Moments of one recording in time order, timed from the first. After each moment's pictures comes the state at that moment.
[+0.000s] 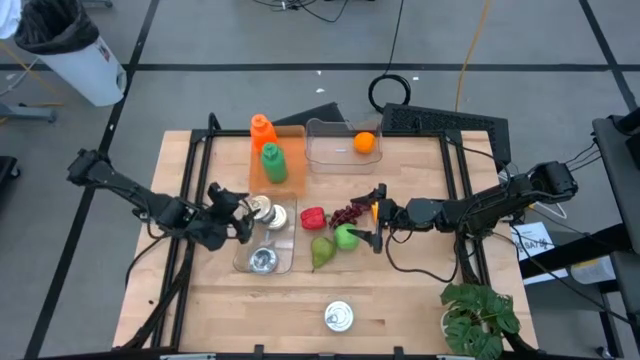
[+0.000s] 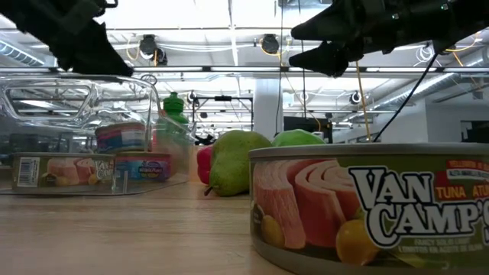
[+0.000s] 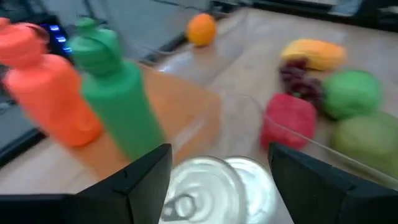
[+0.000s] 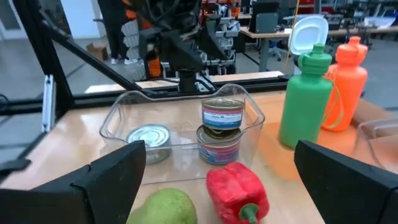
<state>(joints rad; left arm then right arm) -0.47 0.87 0.56 -0.51 -0.92 -0.69 0.17 1.26 0.50 0.65 0.28 0.11</state>
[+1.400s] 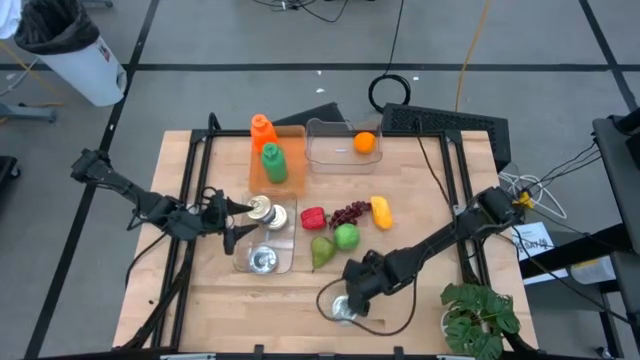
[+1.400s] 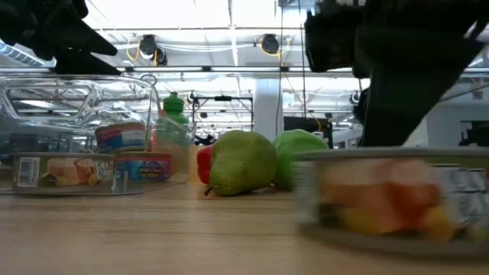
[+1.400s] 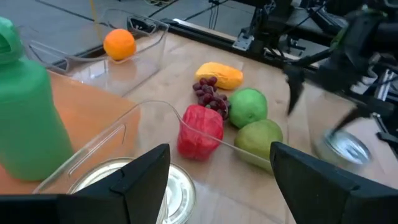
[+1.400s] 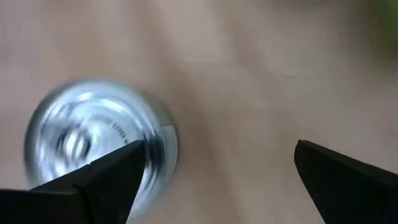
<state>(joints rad) -0.51 0.60 0.35 -0.16 -0.71 -0.53 0.49 1.86 1.21 -0.63 0.20 0.90</state>
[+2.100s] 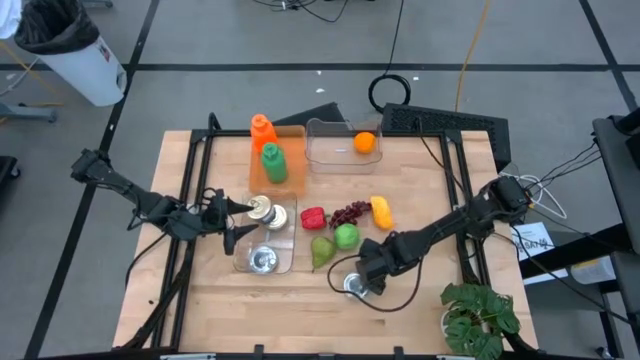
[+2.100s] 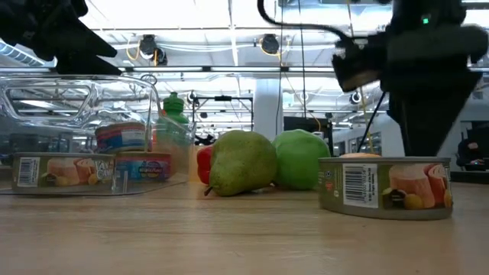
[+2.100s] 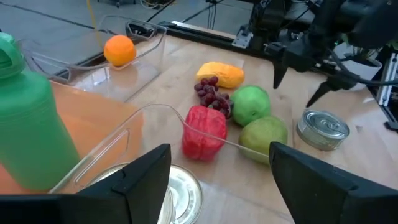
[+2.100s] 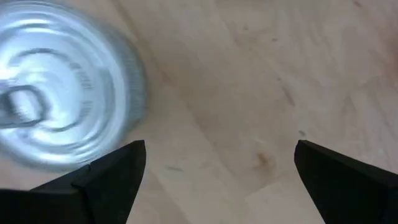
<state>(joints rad) -0.51 0.60 0.35 -0.16 -0.71 -0.46 0.40 1.74 1.11 -0.82 0.05 0.96</state>
